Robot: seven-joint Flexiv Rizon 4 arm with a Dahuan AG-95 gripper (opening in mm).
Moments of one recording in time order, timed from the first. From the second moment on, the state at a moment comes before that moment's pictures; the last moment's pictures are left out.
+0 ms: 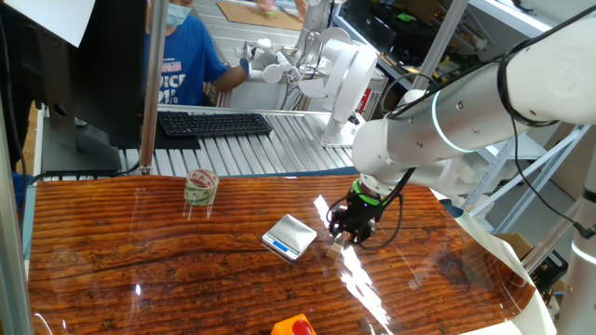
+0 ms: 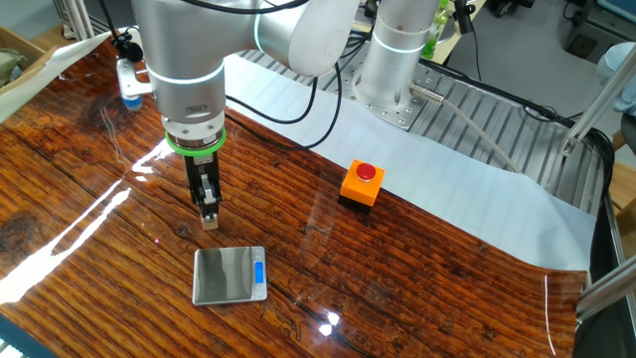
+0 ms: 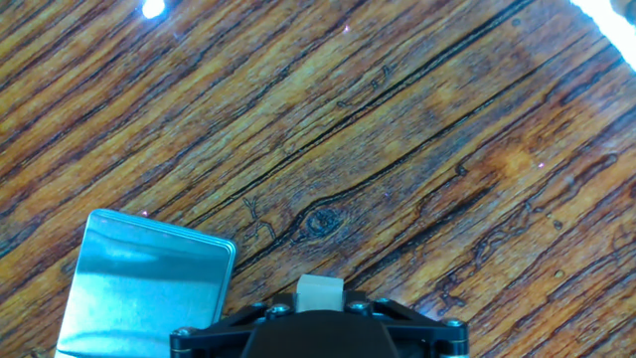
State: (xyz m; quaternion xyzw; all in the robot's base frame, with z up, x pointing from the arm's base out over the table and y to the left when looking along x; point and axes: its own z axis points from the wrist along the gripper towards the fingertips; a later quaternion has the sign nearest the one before) arm 0.579 -0.121 0.034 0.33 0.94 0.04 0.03
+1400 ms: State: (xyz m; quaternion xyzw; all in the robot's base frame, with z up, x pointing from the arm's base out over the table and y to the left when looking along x) arm 0.576 -0.120 0.026 0.32 0.94 0.04 0.04
